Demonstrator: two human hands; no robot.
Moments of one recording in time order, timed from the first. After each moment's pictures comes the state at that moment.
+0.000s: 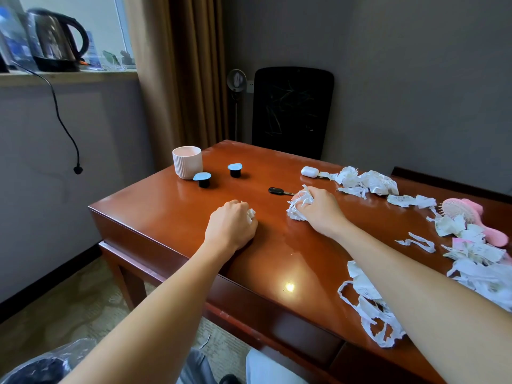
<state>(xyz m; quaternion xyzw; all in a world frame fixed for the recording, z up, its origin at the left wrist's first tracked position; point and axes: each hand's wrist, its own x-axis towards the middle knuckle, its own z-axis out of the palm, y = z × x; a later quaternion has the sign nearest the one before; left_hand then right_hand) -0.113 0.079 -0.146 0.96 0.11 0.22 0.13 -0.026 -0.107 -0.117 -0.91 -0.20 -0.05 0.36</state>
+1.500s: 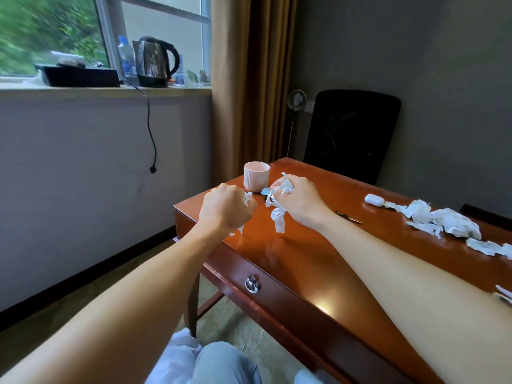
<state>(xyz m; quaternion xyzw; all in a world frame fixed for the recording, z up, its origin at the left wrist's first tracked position) -0.191 0.199 -0.077 0.92 0.23 0.30 0.10 -0.099 0.064 -0.054 -0.84 -0.34 -0.03 0.42</state>
